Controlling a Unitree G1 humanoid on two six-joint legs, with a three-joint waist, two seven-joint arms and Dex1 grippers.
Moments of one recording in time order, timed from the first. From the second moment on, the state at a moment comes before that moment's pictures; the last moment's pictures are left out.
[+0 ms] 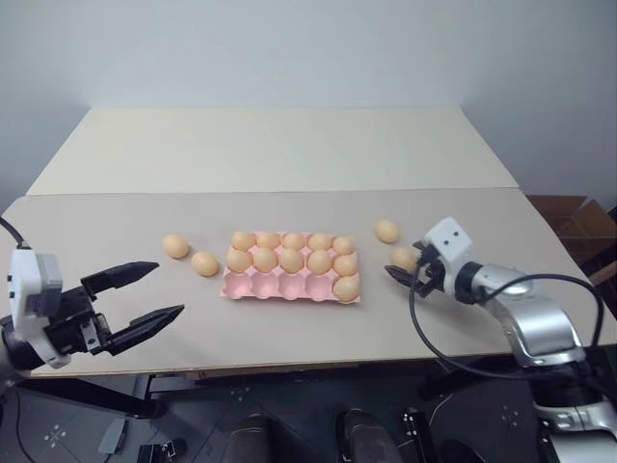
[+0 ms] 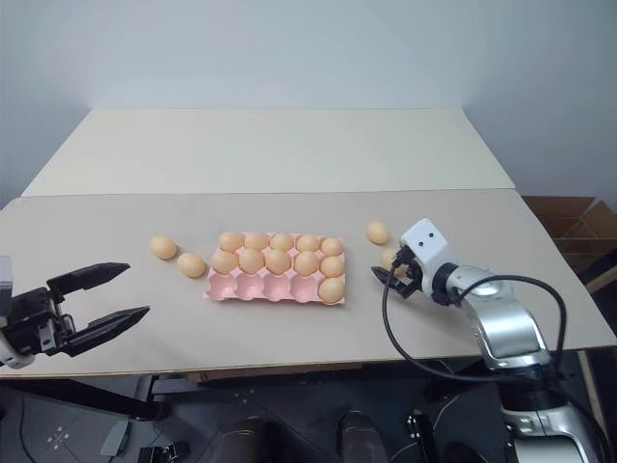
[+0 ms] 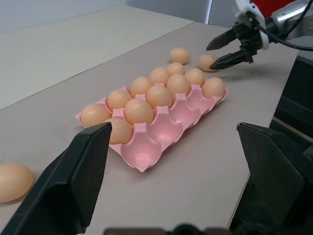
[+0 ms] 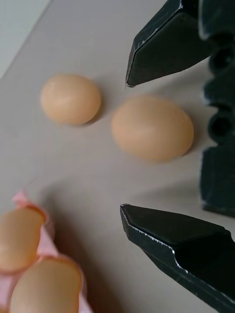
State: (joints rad) left arm 0.28 0.85 0.70 -0.48 -0.85 0.51 -1.07; right arm -0.41 -0.63 0.07 -0.07 0.16 0.65 0.58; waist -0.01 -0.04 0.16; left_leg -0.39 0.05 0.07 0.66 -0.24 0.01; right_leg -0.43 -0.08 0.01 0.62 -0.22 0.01
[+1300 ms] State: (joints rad) left arm 0.09 0.91 0.56 -0.39 -0.82 0.50 -1.13; right arm -0.44 -0.56 0.14 -0.57 0.28 0.90 0.61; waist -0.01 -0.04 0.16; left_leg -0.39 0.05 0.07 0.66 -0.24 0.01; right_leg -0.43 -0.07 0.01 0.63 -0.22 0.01
